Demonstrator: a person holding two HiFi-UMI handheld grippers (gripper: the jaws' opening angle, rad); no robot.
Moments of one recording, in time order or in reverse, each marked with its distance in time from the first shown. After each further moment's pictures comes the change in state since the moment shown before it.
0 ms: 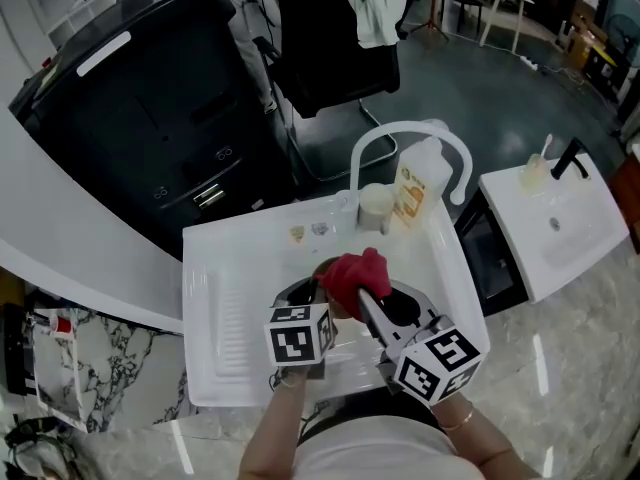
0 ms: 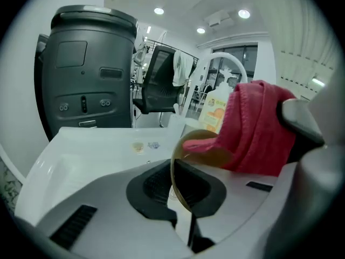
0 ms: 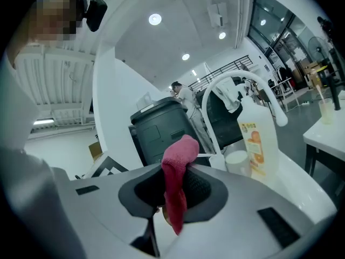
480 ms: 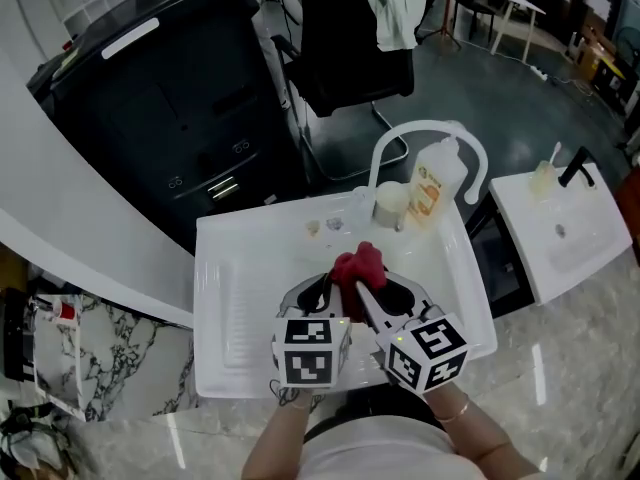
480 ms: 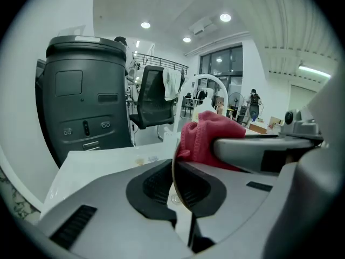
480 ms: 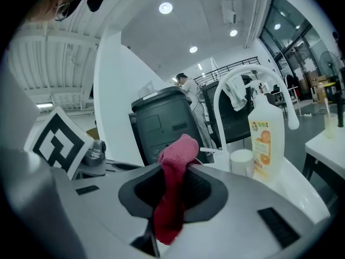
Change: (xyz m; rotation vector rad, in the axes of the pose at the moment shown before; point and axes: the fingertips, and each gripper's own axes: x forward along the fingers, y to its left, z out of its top) left arm -0.060 -0.013 0.024 0.128 -0.106 0.000; right arm 0.026 0.022 -0.016 -0.103 0.088 -0.047
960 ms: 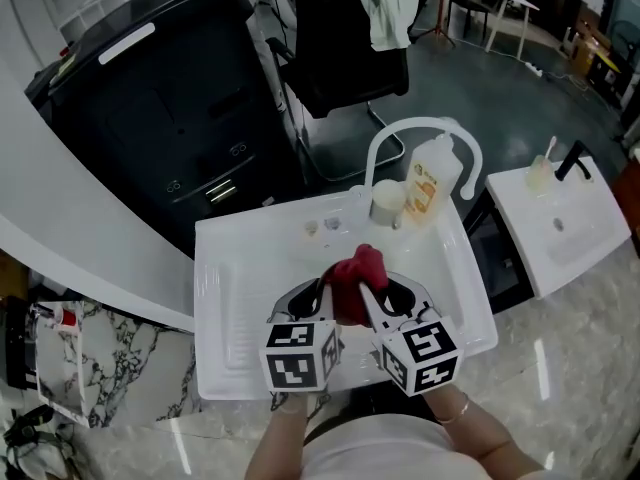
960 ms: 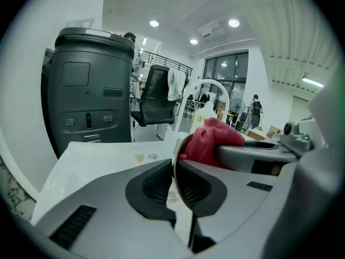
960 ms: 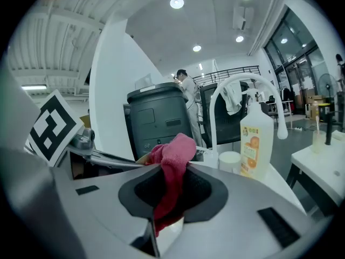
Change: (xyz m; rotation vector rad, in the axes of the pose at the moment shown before) left arm -0.015 0.005 -0.004 -0.090 -0.003 -0.025; right arm -0.007 -0.007 -0.008 -0.094 0.041 -0.113
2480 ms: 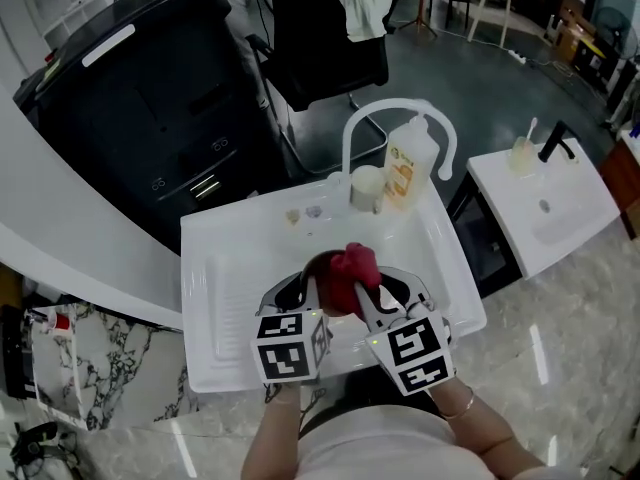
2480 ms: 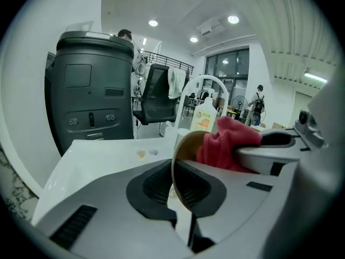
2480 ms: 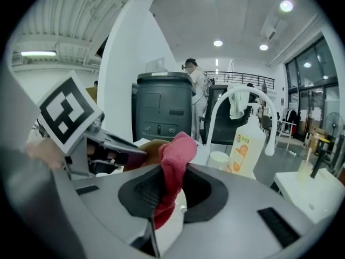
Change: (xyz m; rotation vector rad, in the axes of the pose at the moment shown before) left arm -0.005 -0.008 -0.016 0.016 0.011 0.038; right arm -0.036 -0.001 -0.014 -0.224 0.131 -0.046
